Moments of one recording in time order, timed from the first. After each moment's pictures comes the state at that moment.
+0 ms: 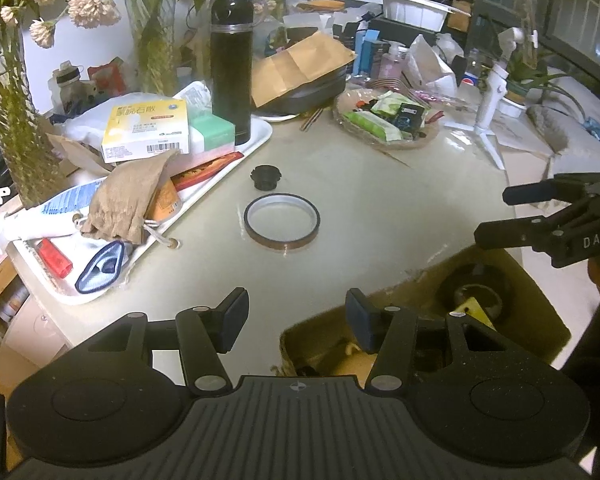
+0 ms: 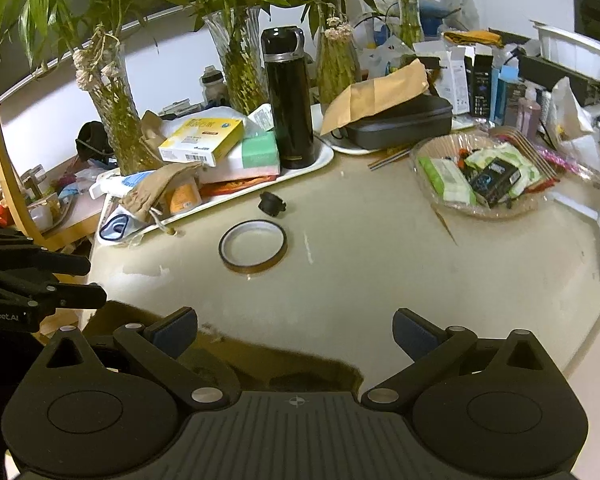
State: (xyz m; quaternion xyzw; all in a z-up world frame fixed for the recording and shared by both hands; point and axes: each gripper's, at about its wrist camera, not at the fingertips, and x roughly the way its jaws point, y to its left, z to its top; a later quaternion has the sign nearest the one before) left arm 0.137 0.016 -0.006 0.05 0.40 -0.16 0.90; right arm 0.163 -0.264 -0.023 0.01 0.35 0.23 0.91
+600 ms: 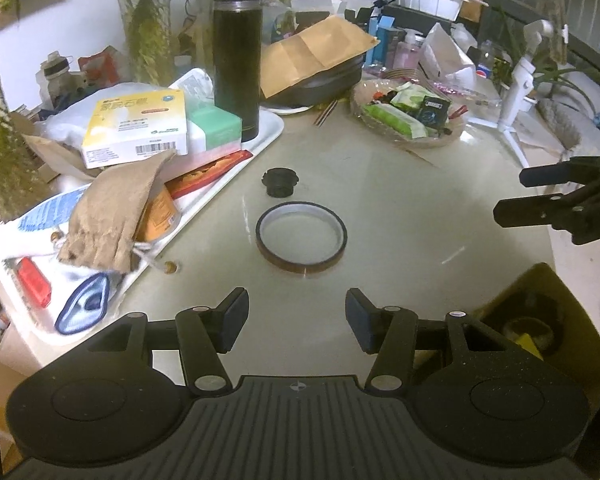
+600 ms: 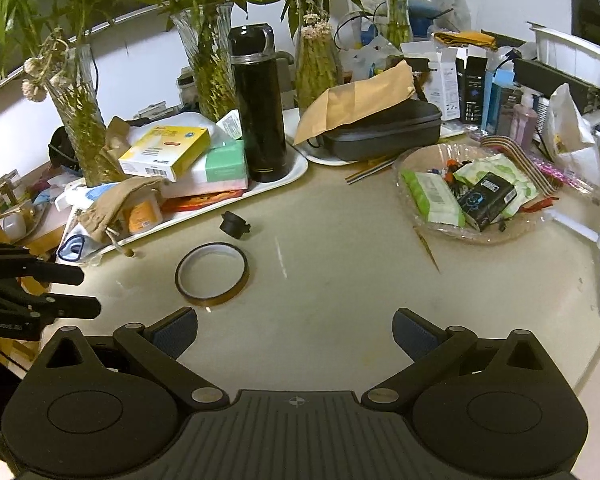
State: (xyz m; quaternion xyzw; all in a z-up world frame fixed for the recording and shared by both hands) left arm 0.197 0.017 -0.032 0.06 0.41 -0.16 0.90; right arm 0.222 -0.266 -0.033 0.01 0.35 0.21 0.91
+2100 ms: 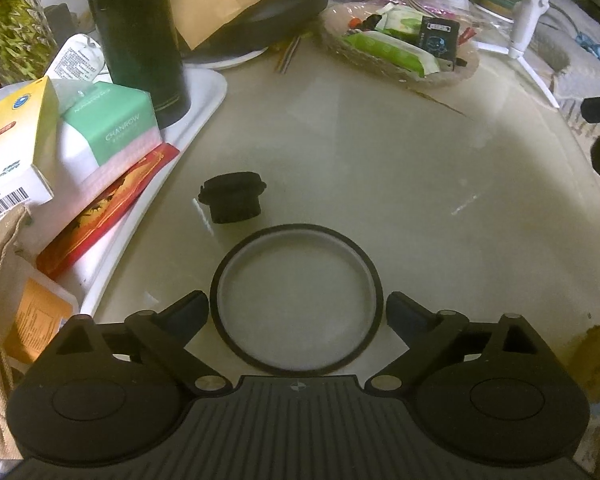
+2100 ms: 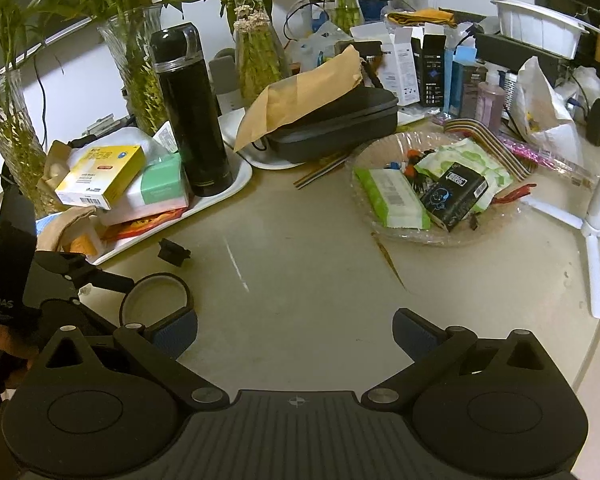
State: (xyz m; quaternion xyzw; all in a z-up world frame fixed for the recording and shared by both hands) left arm 0.316 -0.032 -0.104 0.14 0.47 -0.22 0.84; right arm 0.269 -0.282 -0.040 0.04 0.37 0.15 0.92
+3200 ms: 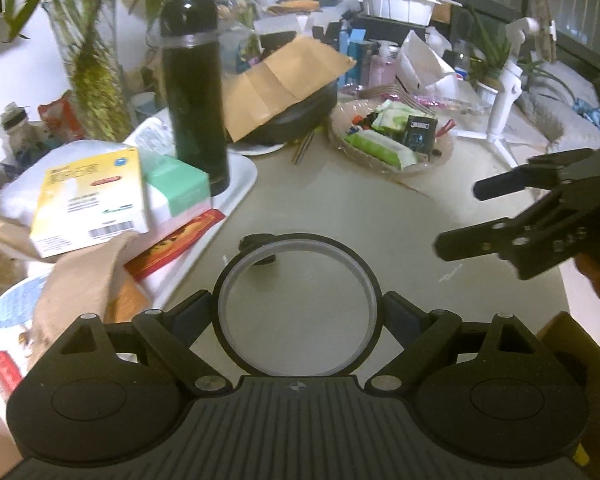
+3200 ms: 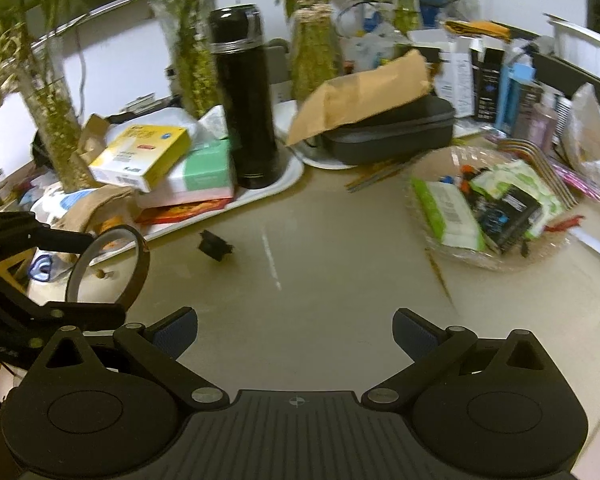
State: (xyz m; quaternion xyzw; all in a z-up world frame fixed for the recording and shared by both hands) left arm 0.243 -0.007 -0.028 0.09 0.37 -0.20 0.90; right arm 0.281 -0.243 -0.042 -0.01 0.36 0.22 0.90
